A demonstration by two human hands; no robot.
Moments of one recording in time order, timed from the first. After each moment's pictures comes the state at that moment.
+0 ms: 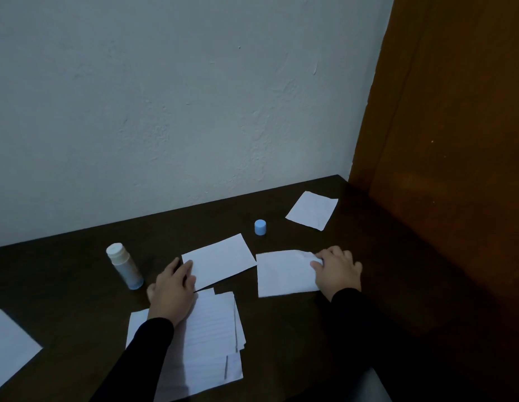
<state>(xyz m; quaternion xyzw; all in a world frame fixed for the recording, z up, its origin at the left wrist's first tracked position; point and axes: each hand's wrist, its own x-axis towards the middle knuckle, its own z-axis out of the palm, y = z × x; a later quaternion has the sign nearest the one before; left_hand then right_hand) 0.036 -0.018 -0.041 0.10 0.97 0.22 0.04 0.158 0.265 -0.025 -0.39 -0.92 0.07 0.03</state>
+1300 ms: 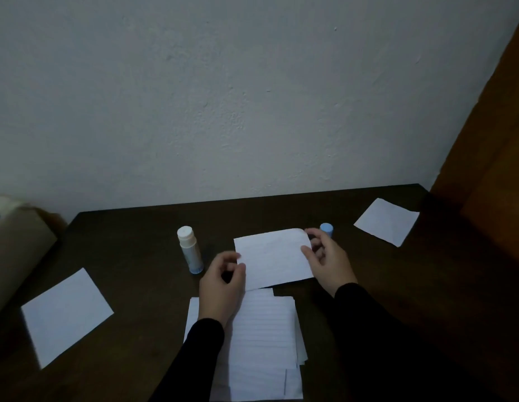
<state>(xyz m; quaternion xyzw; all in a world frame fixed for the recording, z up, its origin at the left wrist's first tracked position) 0.058 -0.030 -0.031 0.00 0.80 0.60 -0.01 0.072 0.183 -0.026 -0.14 -0.87 0.47 0.12</state>
